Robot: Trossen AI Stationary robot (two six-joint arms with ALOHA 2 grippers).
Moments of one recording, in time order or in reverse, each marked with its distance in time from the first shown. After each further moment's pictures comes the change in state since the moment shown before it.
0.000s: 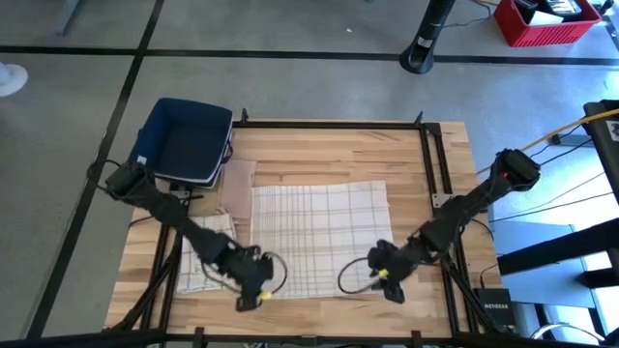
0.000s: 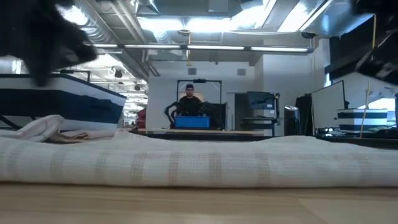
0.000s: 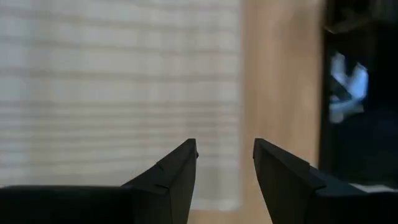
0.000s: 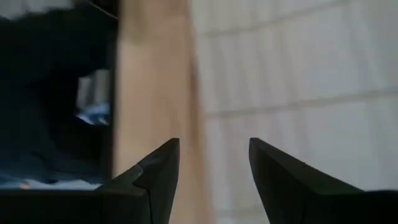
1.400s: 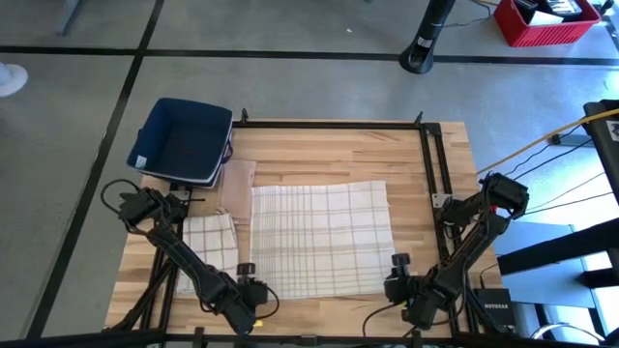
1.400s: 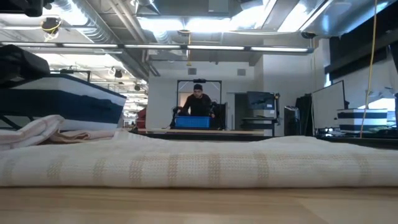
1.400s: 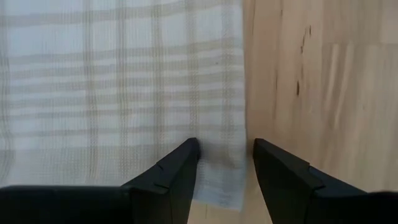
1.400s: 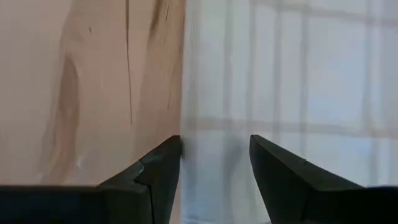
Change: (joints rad) left arm -0.227 0.269 0.115 -0.076 -0.287 -0.100; right arm 0.372 0.306 0.160 -0.337 0.392 0.051
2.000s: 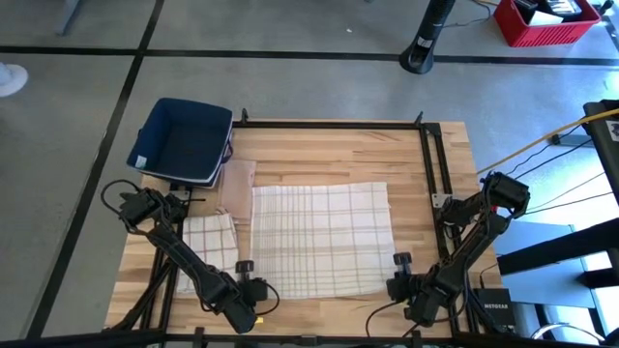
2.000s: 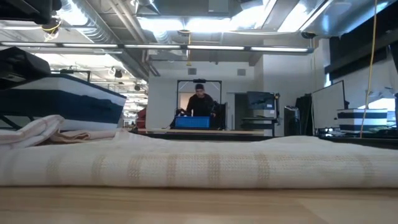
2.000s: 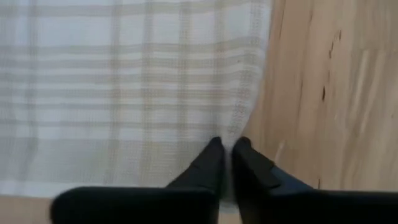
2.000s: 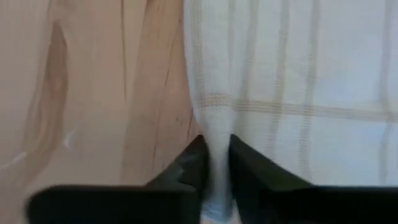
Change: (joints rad) left arm 0.008 0.016 0.003 -0.048 -0.024 -0.054; right arm 0.001 -0.004 -0.076 0.048 -0.026 0.004
